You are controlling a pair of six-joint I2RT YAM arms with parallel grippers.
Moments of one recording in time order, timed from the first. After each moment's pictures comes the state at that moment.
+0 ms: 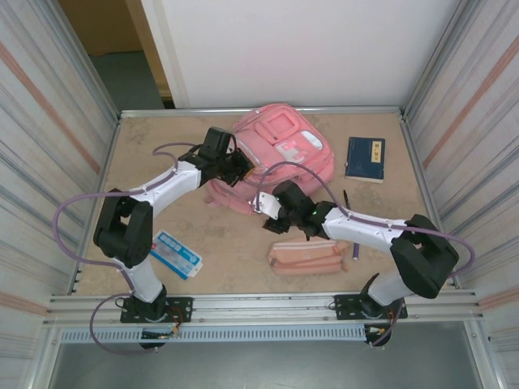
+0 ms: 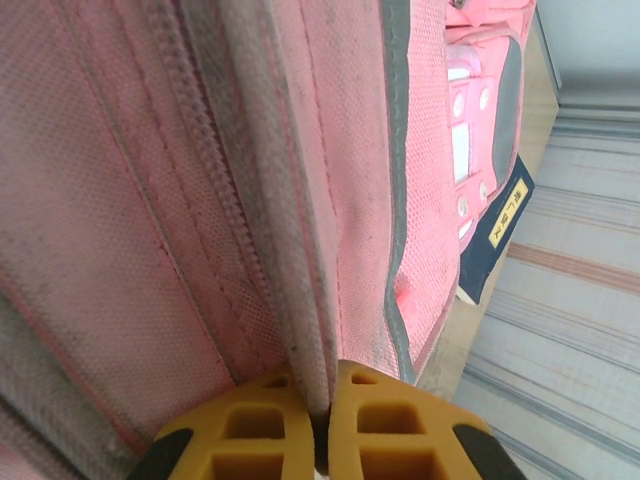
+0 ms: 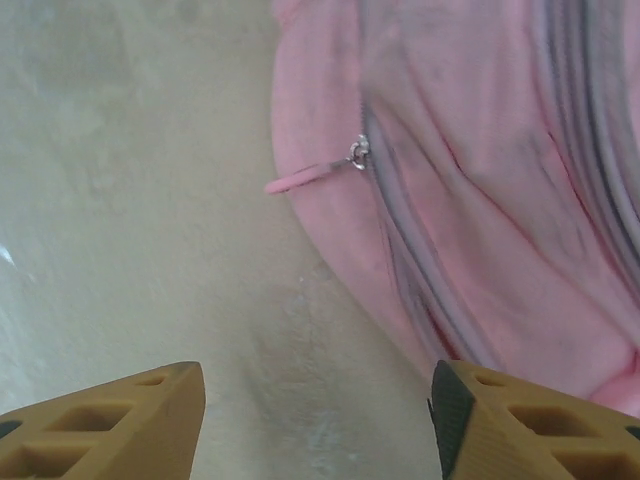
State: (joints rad) left arm -0.49 1.74 1.28 -0.32 0.35 -1.16; right arm 0.81 1.47 0.82 -0.15 0.05 -0.52
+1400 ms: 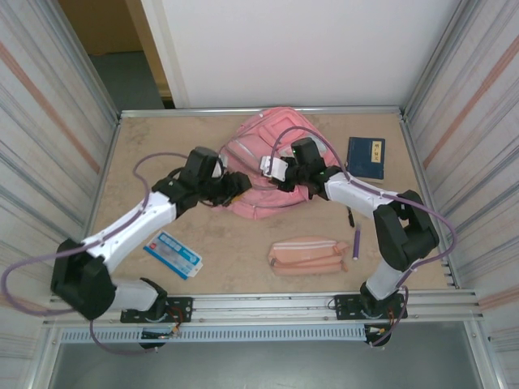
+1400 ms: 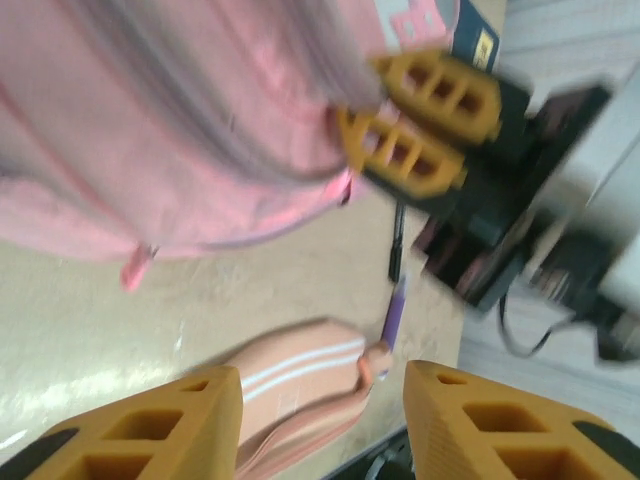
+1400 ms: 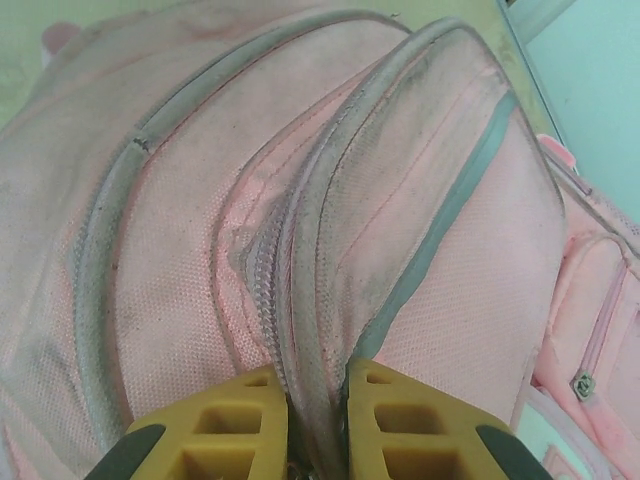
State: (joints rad) left arm -0.61 1.28 0.97 -0.43 0.34 -0.99; right arm 0.52 1.67 1.10 -0.09 -0.32 -0.79
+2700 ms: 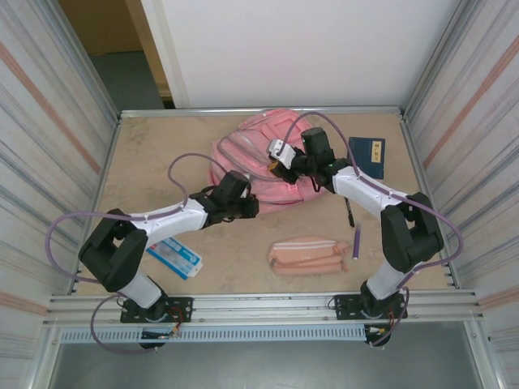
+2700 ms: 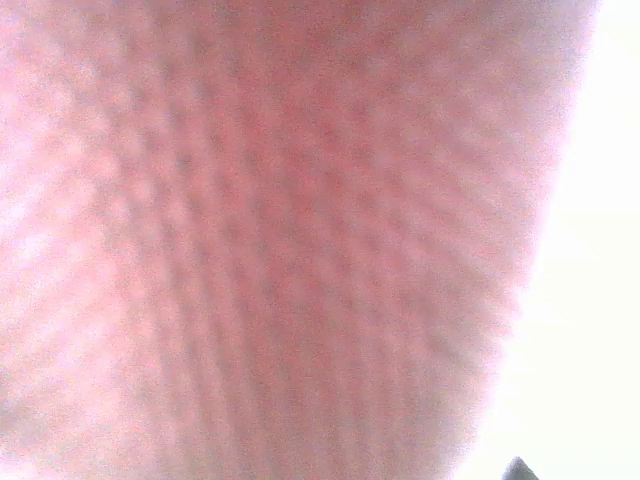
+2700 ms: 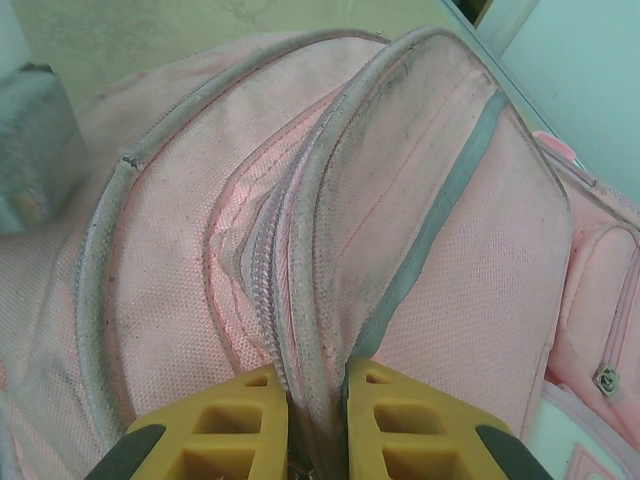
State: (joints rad) left arm -0.73 1.54 0.88 -0.18 0.05 -0.60; right arm 0.47 1.65 1.15 -0.11 -0.44 -0.58
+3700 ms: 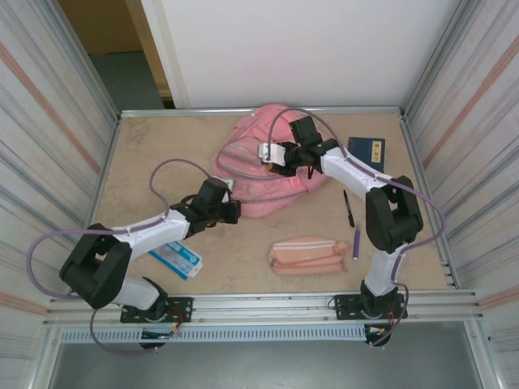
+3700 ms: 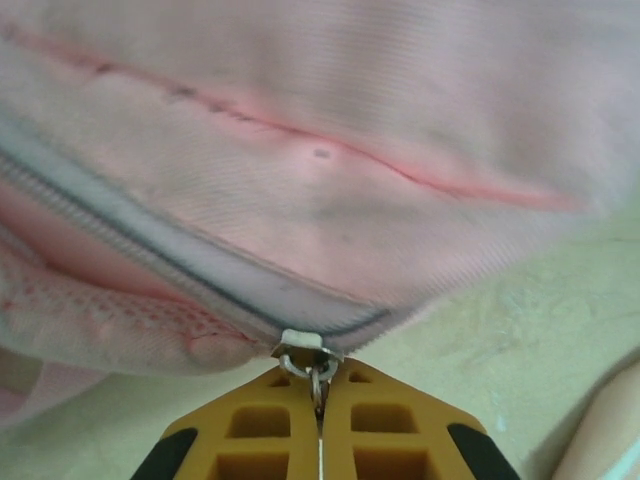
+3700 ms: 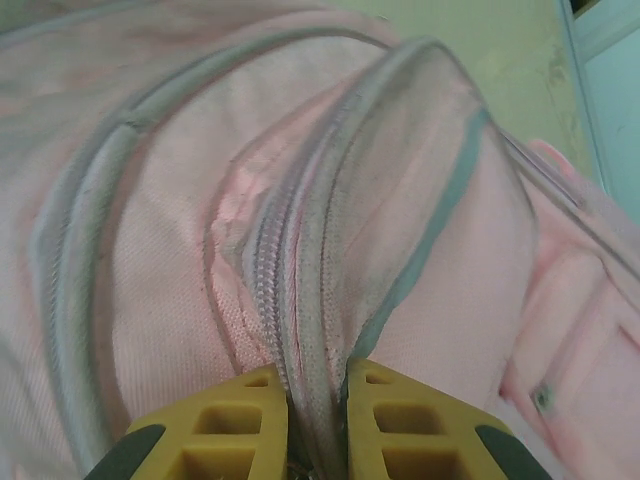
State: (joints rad) left arm -0.67 1.41 0.71 -0.11 0.04 -0.47; right arm 0.47 1.87 1.46 -0.41 -0.41 -1.02
